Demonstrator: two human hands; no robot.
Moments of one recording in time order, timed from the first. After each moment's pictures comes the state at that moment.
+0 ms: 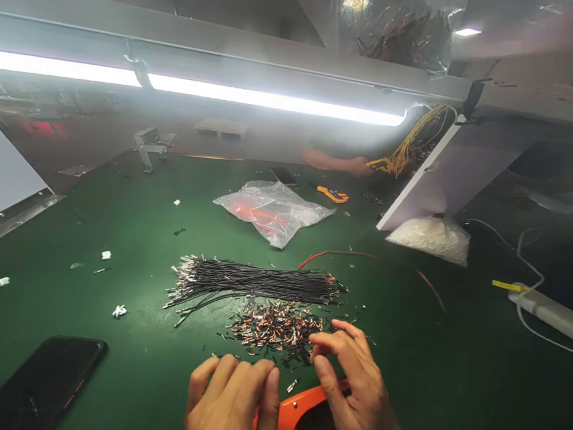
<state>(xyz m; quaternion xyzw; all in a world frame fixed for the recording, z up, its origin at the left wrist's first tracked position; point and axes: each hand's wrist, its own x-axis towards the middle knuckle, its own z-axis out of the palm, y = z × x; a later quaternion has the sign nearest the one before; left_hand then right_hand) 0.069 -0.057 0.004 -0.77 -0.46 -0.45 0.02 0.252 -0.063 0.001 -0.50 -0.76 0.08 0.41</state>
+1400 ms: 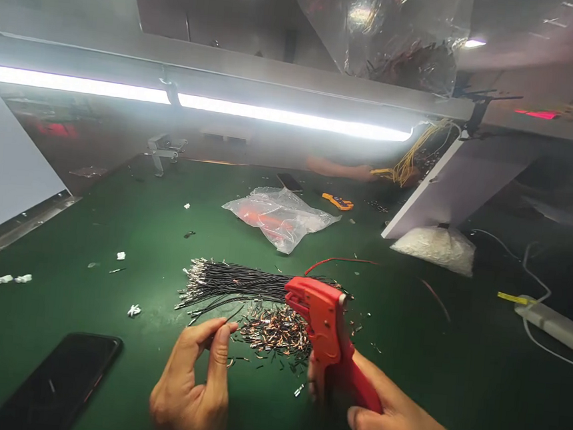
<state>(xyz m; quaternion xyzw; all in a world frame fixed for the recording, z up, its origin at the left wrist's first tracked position) 0.039 -0.037 0.029 -0.56 -0.64 -0.53 -0.07 0.268 -0.064 0.057 -0.43 -0.62 0.58 0.31</state>
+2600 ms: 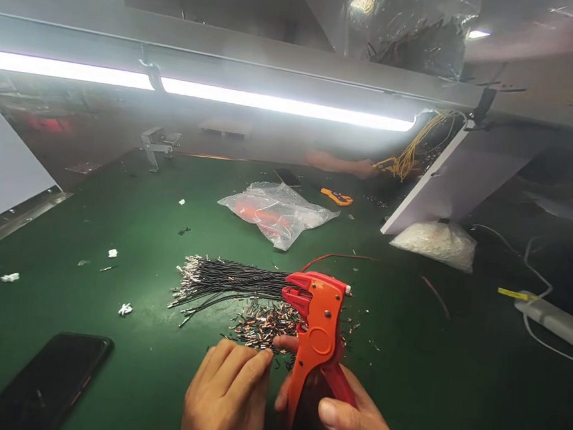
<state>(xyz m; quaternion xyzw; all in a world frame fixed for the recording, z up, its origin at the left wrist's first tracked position) 0.055 -0.037 -0.010 -0.76 -0.40 -0.52 -0.03 0.229 -0.073 0.014 -0.30 -0.38 0.73 0.49</state>
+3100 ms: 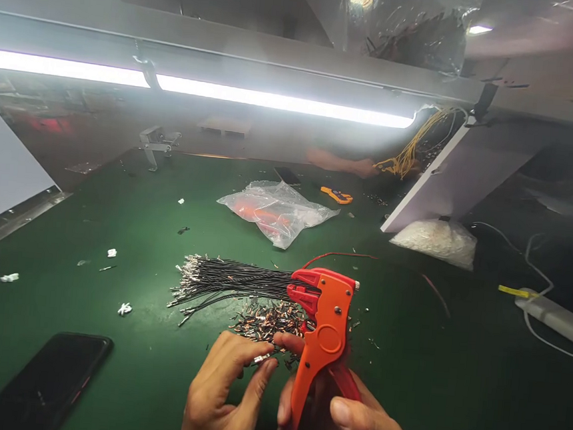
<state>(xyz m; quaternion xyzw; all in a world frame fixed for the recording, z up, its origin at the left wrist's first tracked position) 0.050 -0.040 0.012 -0.73 -0.39 -0.51 -0.24 0.226 -0.074 0.020 -0.20 -0.31 0.78 0.50</state>
